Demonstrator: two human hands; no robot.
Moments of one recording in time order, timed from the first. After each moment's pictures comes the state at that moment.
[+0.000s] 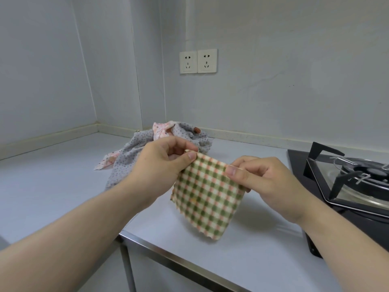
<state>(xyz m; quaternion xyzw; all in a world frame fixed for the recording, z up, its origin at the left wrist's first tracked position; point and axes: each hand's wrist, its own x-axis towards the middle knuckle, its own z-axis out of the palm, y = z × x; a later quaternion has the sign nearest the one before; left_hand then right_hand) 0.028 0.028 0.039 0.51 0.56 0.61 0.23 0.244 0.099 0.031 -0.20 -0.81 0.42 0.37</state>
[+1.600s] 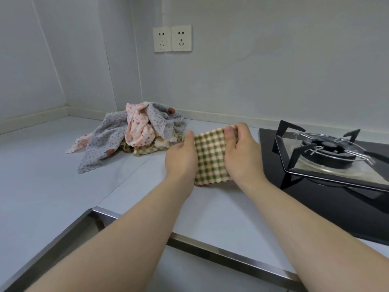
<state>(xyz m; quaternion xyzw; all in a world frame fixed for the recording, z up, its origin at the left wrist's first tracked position) 0.122 0.095 -0.004 0.28 0.62 0.67 0.31 0.239 0.125 0.000 -0.46 -0.69 0.19 0.53</state>
